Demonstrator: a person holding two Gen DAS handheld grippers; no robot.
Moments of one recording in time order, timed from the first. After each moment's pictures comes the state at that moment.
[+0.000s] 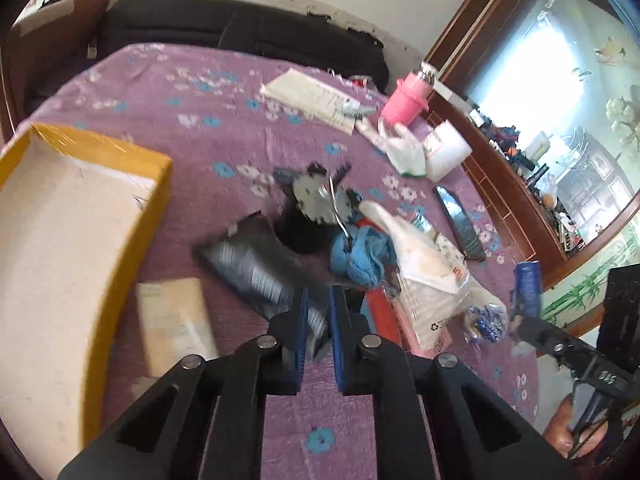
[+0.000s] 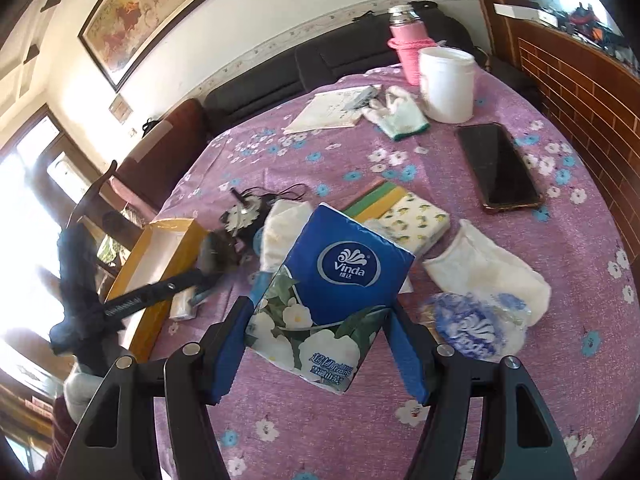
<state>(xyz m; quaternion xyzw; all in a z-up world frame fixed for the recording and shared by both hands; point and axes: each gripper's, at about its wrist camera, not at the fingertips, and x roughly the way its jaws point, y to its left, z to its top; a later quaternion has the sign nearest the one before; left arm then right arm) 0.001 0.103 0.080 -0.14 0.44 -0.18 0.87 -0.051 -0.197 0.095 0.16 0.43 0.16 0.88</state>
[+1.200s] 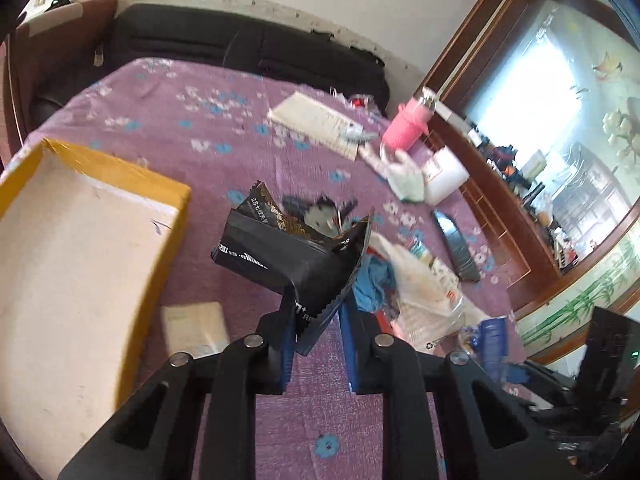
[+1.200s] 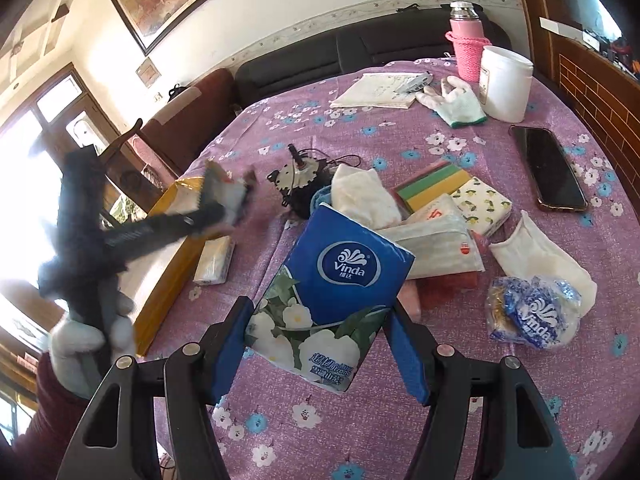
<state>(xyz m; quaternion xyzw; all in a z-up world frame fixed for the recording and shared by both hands) 0.007 0.119 0.097 -0.16 0.41 -0.18 0.88 -0.063 -0.145 0.085 0.12 0.44 0.21 0.87</state>
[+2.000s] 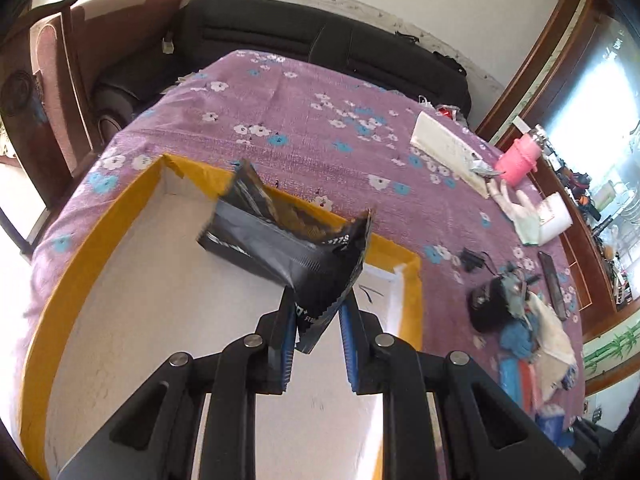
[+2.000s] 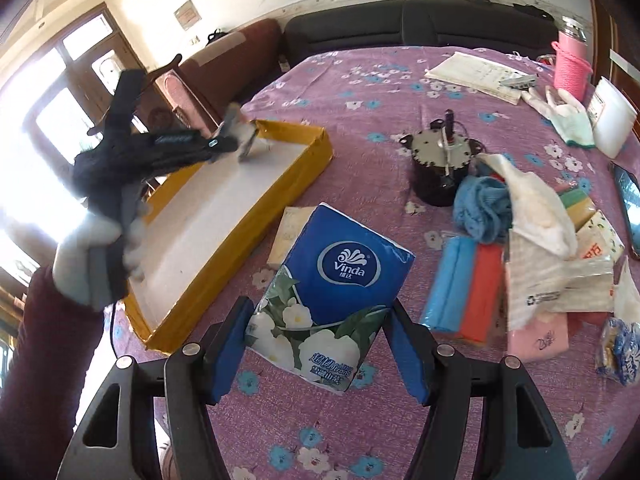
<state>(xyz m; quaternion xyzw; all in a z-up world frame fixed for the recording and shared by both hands) 0.091 0.258 0.060 -0.14 0.45 -0.06 0.88 -0.043 -0.012 0.075 0.04 0.48 0.26 0.83</state>
